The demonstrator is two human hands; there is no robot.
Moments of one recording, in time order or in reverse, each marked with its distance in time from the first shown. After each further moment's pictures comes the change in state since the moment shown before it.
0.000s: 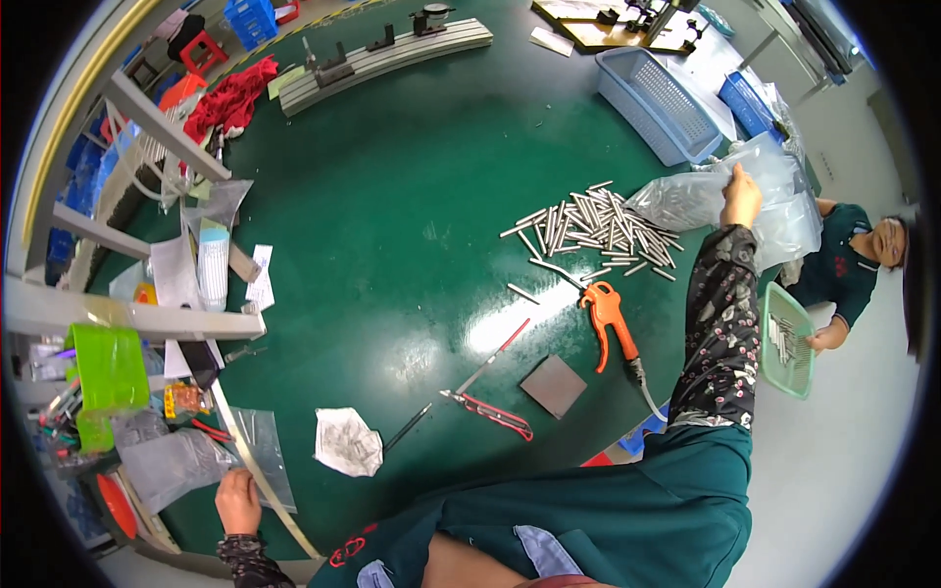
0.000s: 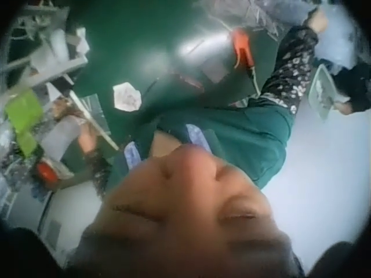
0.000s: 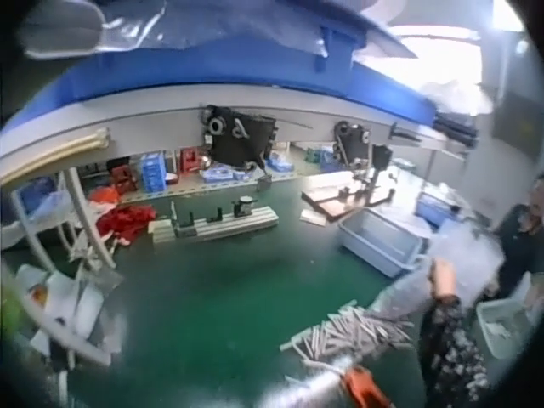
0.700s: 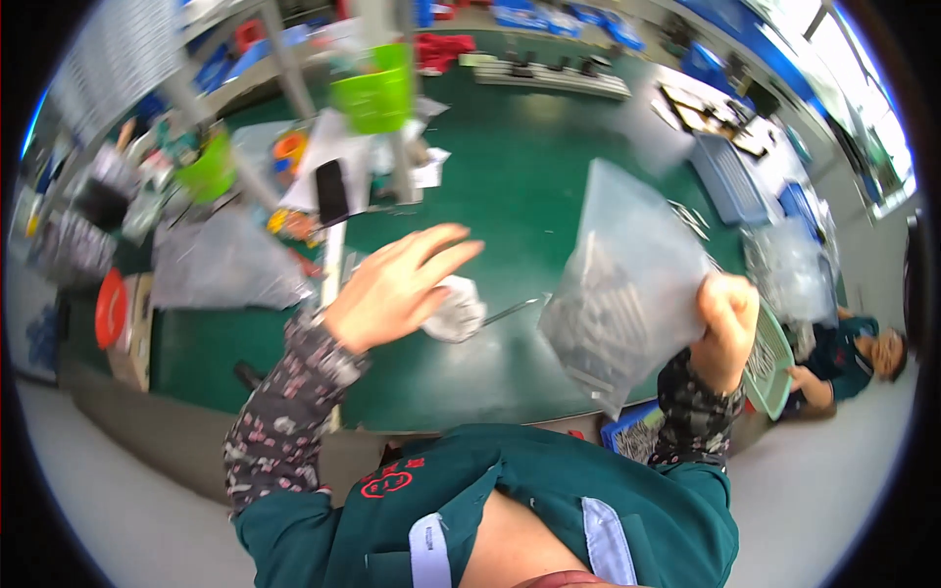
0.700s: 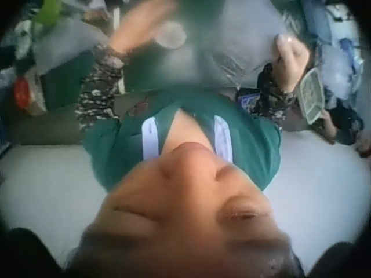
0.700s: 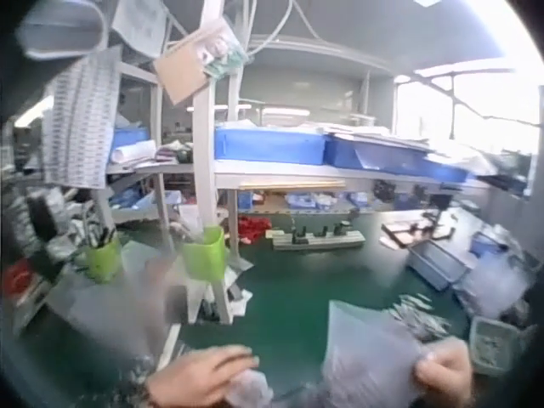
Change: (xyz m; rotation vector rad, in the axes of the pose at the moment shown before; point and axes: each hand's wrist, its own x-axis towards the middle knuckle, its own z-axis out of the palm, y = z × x) left_hand 0.009 0.120 -0.101 -0.307 0.355 0.682; right_hand -0.363 -0.269 -0.163 0.643 -1.031 -0.391
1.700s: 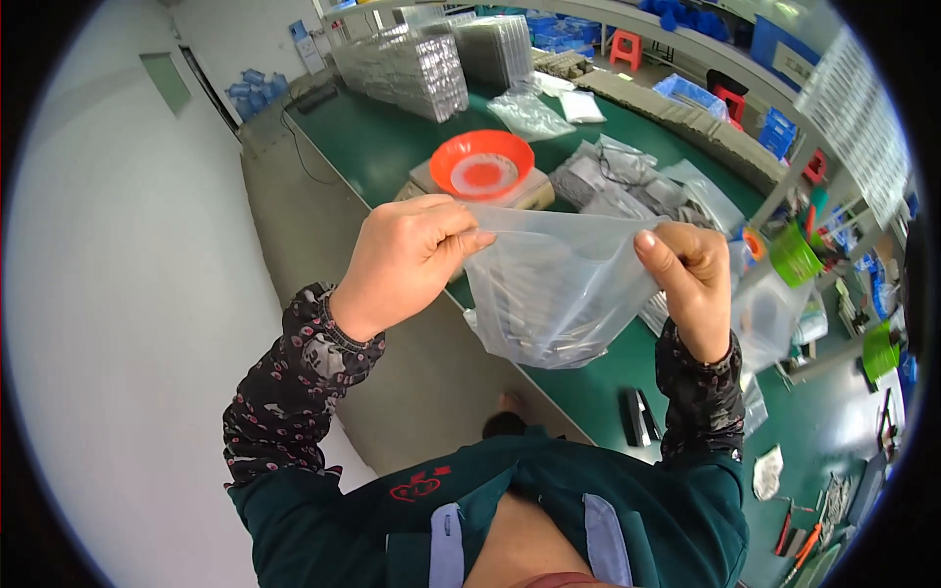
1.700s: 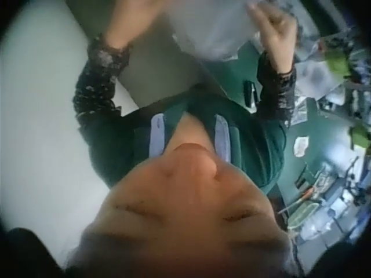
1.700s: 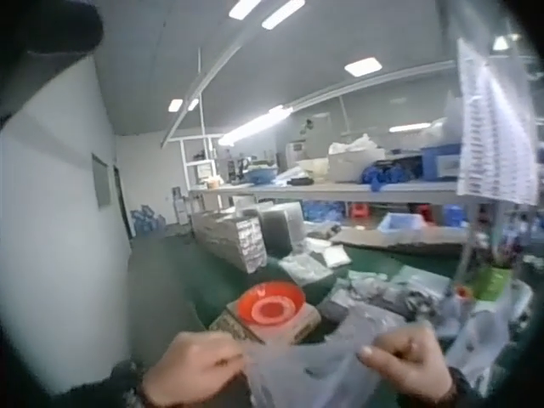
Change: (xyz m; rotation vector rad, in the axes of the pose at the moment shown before) left_hand -0.473 -0.058 -0.337 0.408 0.589 -0.805; right_hand -0.051 -0.148 0.631 0.367 -0.836 -0.402
